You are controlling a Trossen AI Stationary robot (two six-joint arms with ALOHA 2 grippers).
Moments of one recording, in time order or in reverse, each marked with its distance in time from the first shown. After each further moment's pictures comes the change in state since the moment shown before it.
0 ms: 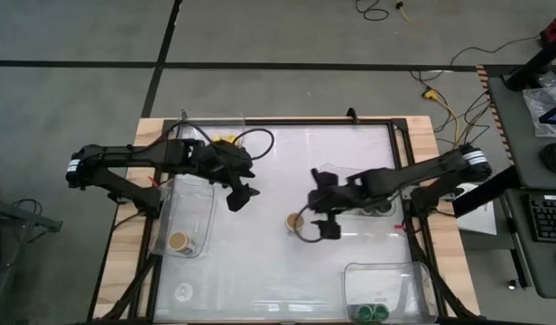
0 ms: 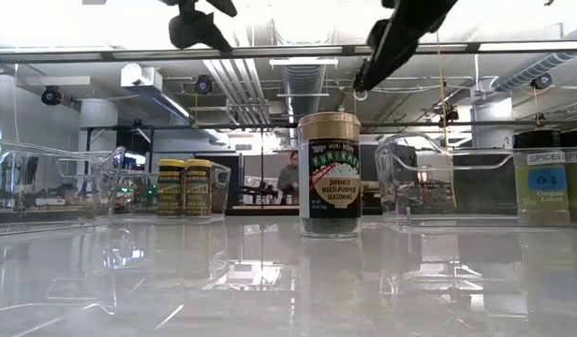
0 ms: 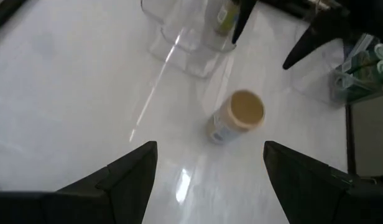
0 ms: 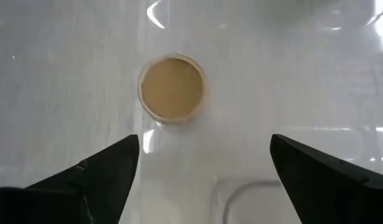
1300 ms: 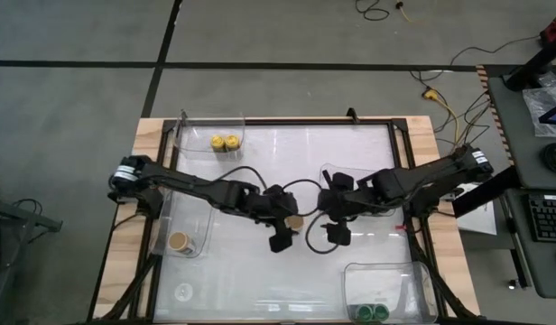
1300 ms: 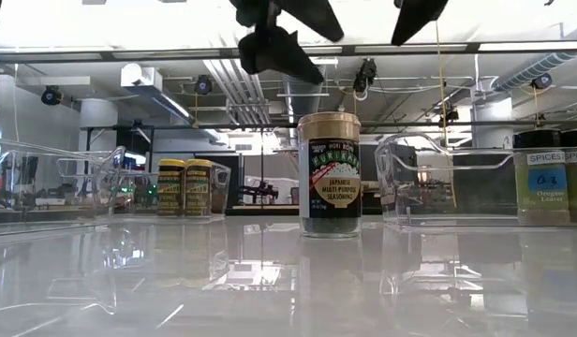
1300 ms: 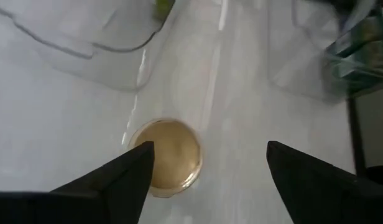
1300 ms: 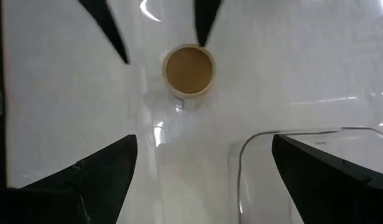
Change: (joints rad) left arm -0.221 0.460 0.153 0.275 -0.085 -0.050; right arm 0.096 -0.003 0.207 -0.290 0.050 0.227
